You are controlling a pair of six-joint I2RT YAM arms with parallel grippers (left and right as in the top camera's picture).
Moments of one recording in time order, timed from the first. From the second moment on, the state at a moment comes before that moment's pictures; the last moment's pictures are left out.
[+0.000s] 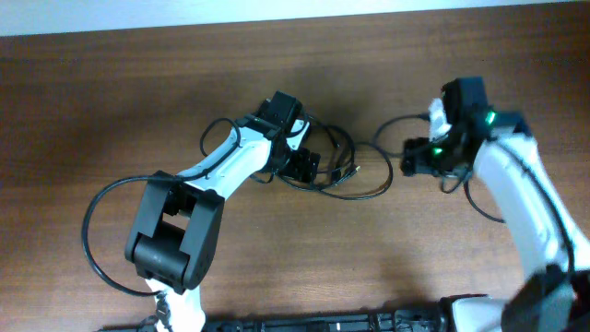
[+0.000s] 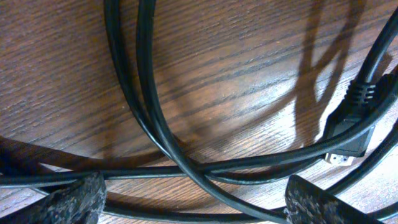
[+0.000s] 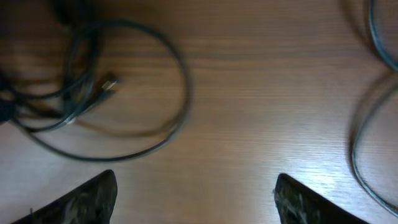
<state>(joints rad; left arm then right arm) -0.49 2.00 1.33 -0.69 0.22 -0.14 0.04 1.48 1.14 -0.99 -0.11 0.13</state>
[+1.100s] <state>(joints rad) -0.49 2.00 1.33 -0.69 0.22 -0.14 0.25 0.77 0.92 -0.37 0.29 0.23</state>
